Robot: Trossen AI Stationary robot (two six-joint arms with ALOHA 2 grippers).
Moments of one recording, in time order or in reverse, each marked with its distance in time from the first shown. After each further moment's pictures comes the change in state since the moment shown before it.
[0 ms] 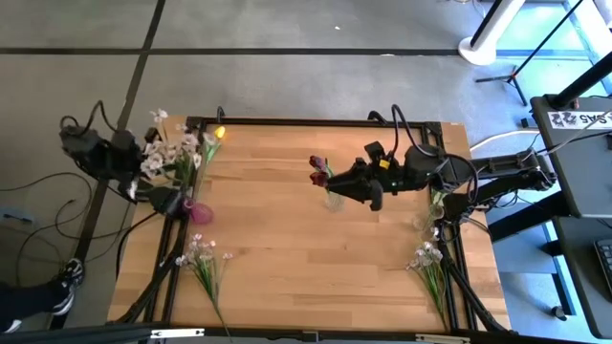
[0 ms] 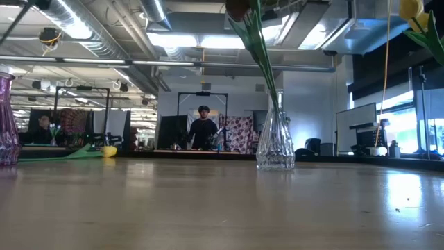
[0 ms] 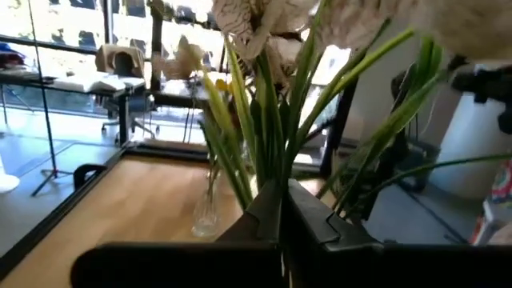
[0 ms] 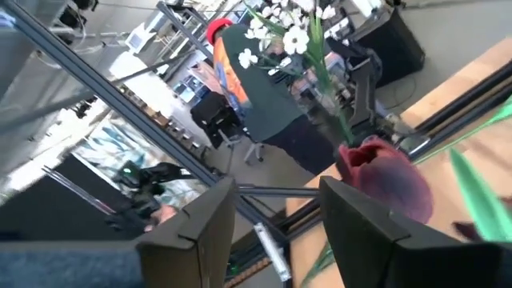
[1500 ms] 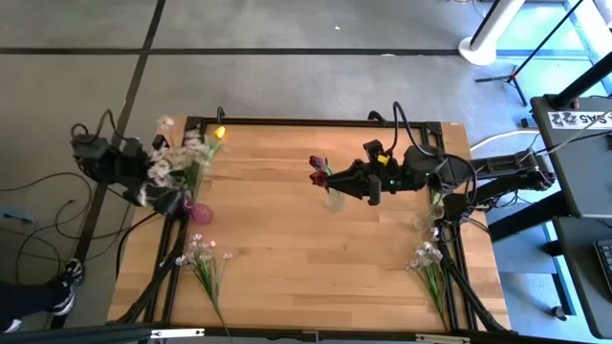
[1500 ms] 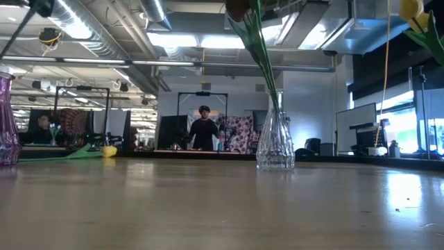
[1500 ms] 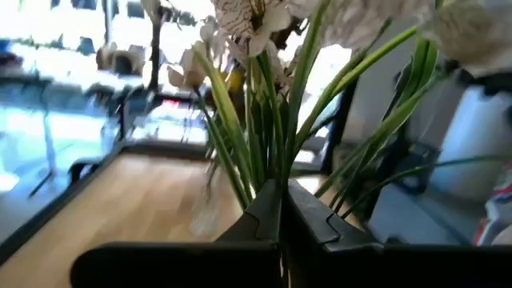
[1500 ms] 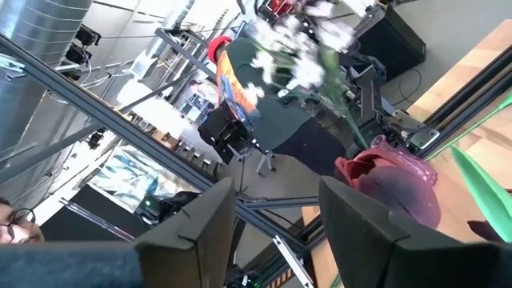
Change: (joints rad) left arm 0.023 -0.090 -0.137 0.075 0.027 0.011; right arm 0.000 0.011 0.000 0.035 0.032 0.106
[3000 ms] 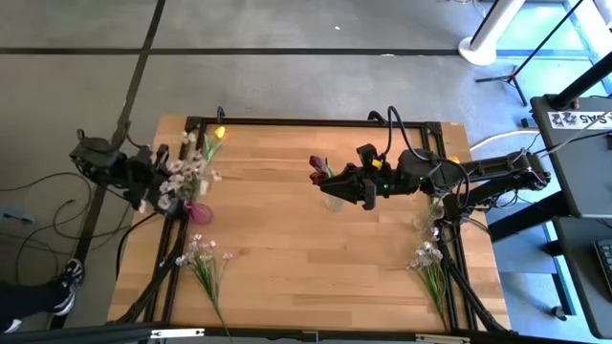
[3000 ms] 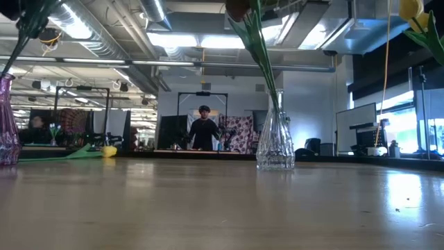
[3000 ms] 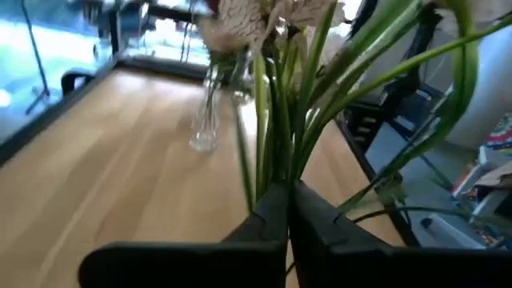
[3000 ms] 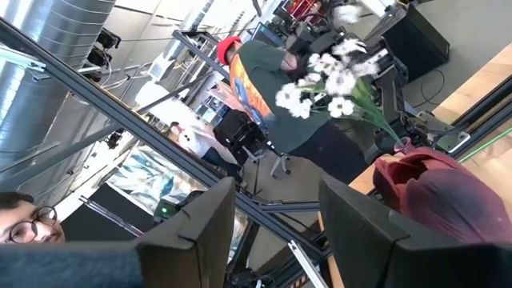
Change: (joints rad) left arm 0.021 0.000 0.028 -0.288 0.082 -0.159; right arm 0.019 0.055 0.000 0.107 -0.011 0.004
